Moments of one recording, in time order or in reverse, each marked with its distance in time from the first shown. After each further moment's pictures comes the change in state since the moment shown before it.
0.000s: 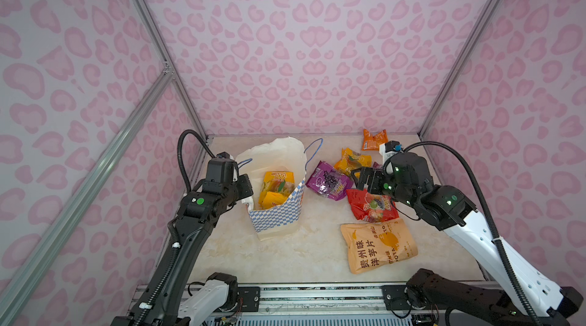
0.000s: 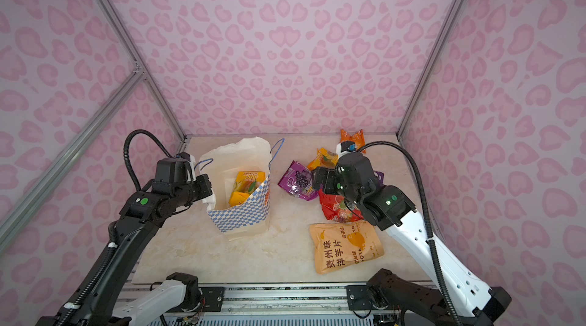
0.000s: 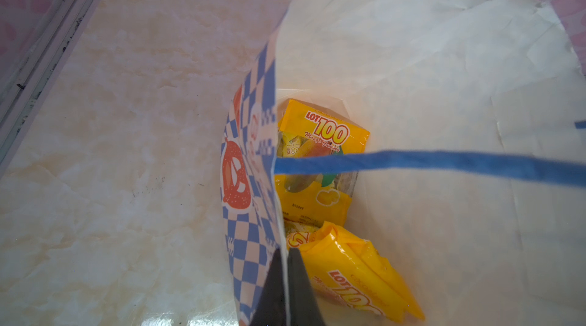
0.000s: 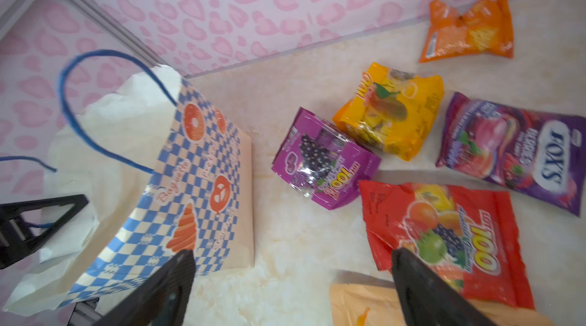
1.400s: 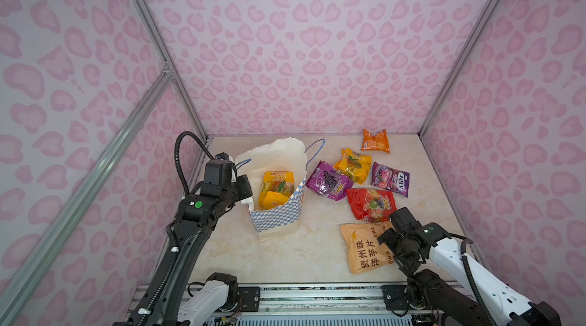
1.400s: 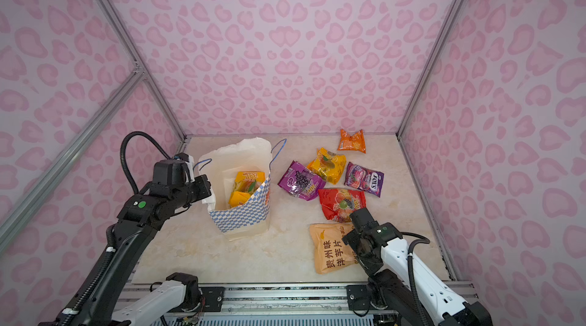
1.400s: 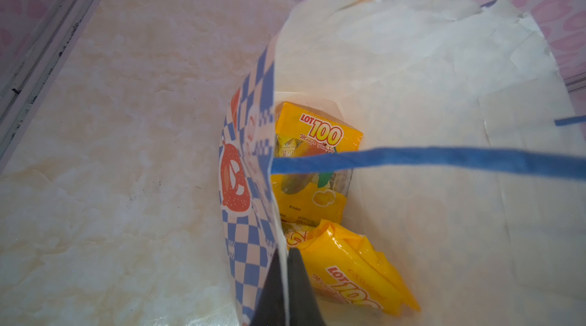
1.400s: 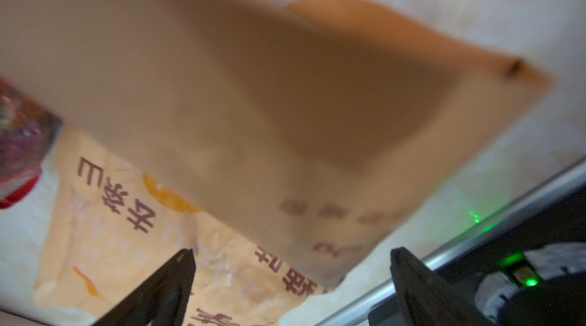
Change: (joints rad) left arm 0.008 -0.021 -0.013 0.016 0.014 0.005; right arm -0.153 -0.153 -0.732 -0.190 -0.192 0.753
